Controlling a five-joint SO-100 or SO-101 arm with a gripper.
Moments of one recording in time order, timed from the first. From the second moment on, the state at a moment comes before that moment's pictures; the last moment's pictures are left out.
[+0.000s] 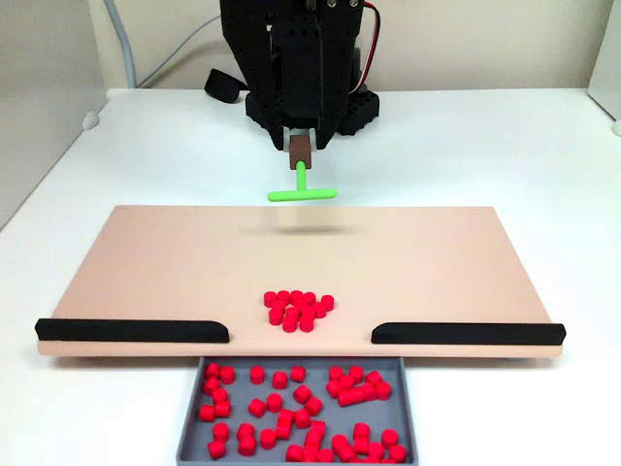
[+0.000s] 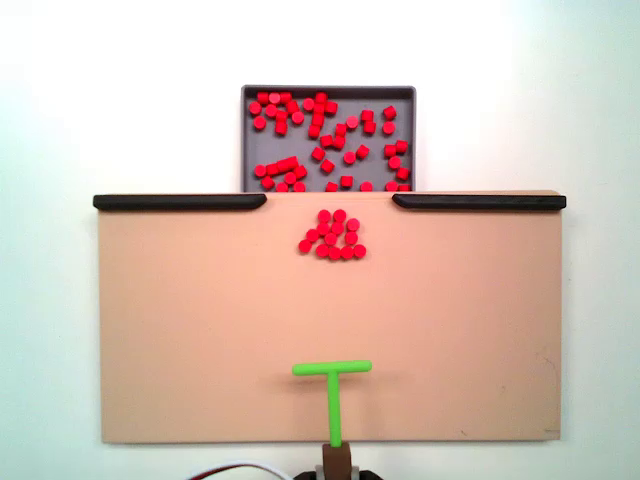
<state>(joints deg) 3.9 110.3 117.4 78.8 -94.2</state>
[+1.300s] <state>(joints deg) 4.0 94.1 112.5 67.8 -92.0</state>
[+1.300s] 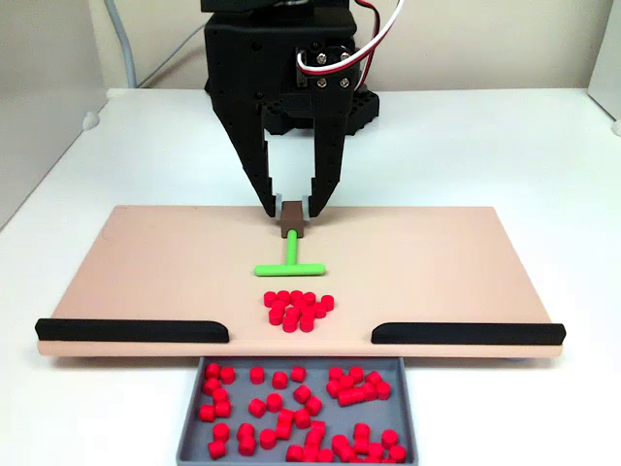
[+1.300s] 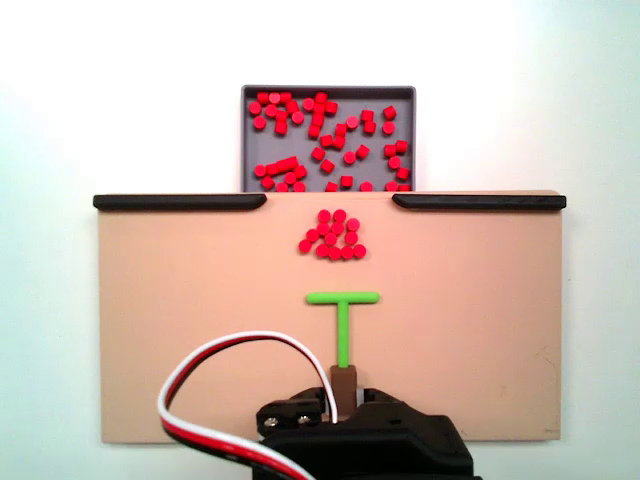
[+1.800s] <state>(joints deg) 3.4 91.9 110.4 68.2 -92.0</state>
